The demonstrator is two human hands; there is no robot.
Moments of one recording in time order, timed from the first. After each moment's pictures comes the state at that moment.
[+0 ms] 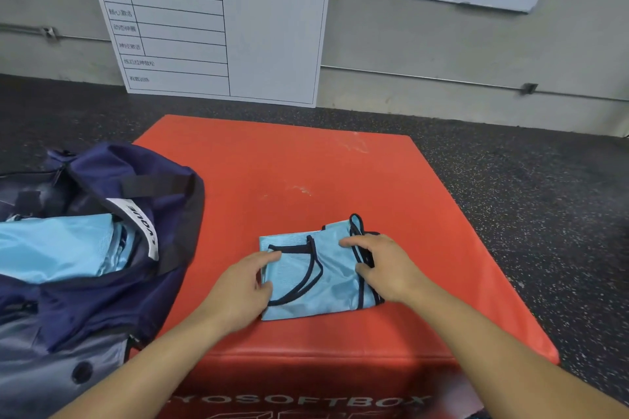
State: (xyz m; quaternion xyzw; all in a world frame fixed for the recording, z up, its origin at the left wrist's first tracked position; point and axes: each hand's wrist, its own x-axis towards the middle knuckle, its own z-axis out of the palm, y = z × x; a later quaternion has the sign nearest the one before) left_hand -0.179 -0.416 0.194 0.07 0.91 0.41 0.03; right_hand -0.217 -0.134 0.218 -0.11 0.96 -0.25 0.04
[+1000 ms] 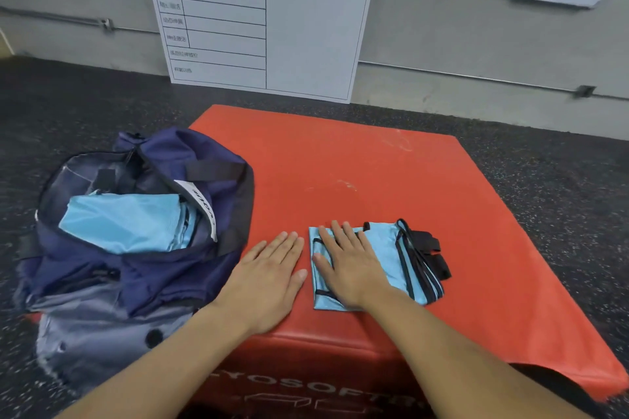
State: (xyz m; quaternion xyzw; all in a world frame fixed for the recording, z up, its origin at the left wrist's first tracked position) left_hand -0.164 -0.463 0.183 0.16 0.99 0.05 -0.05; right_hand -0.222 -0.269 0.177 -0.18 0.98 -0.07 0.01
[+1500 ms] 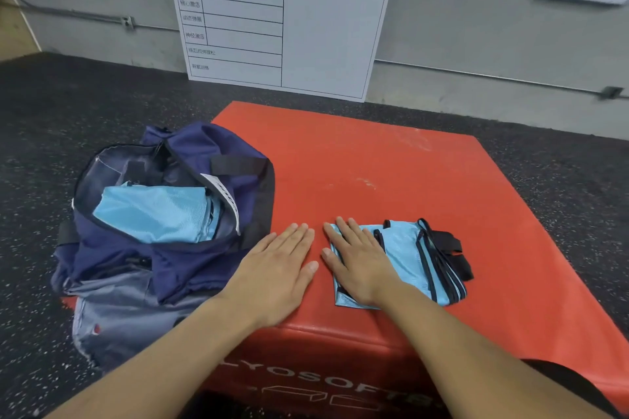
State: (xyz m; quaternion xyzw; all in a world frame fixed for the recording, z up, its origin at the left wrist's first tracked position) left_hand -0.151 -0.482 0.201 0.16 0.98 0.08 -0.07; right_hand -0.219 -0.282 0.177 -0.22 0.97 -0.10 0.05
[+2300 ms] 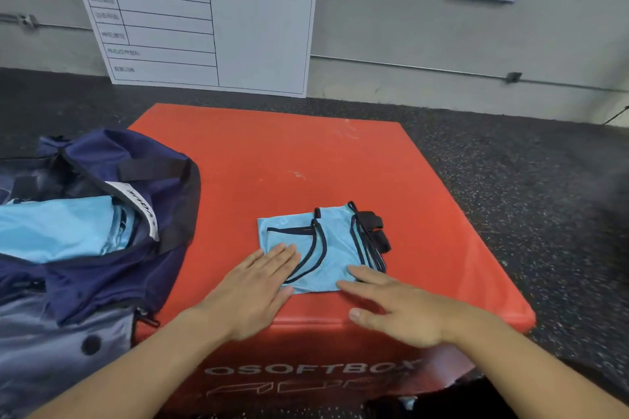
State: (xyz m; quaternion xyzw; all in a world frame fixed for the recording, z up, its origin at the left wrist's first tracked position) left_hand -0.154 -0.413 0.173 0.31 0.95 0.06 -0.01; right_hand -0.118 -0.121 0.238 -0.20 0.93 -0.14 0.27
